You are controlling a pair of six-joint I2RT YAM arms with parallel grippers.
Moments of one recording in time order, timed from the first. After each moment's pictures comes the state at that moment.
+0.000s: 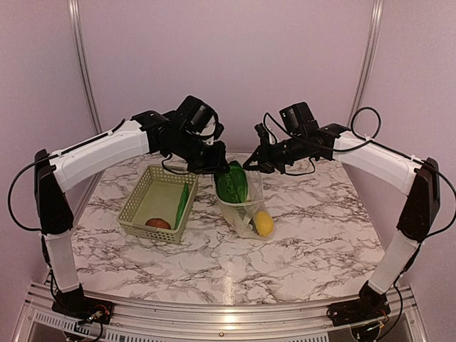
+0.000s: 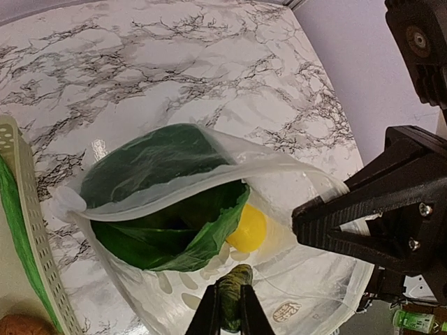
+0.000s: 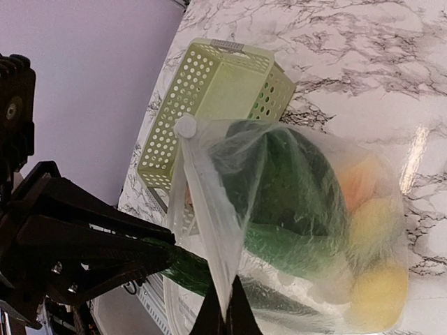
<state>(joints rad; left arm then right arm) -0.83 1.92 1.92 -0.80 0.13 -0.60 0.61 1.70 1.56 -0.55 -0.51 0.60</state>
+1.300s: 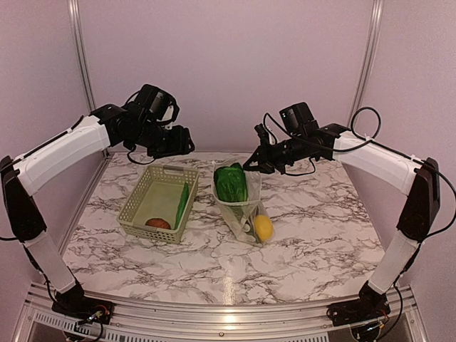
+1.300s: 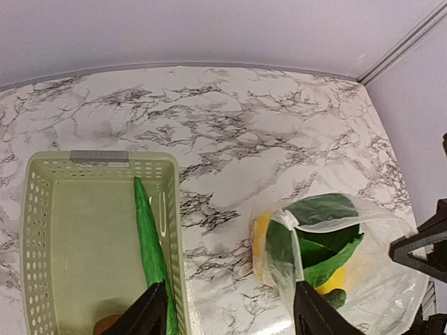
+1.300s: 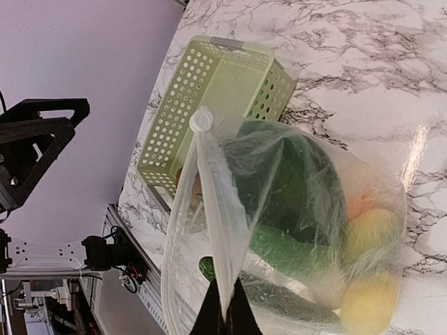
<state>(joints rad) -0.70 1.70 1.75 -0.78 -0.10 -0.52 0.61 1.70 1.56 -0.56 -0.52 0.60</state>
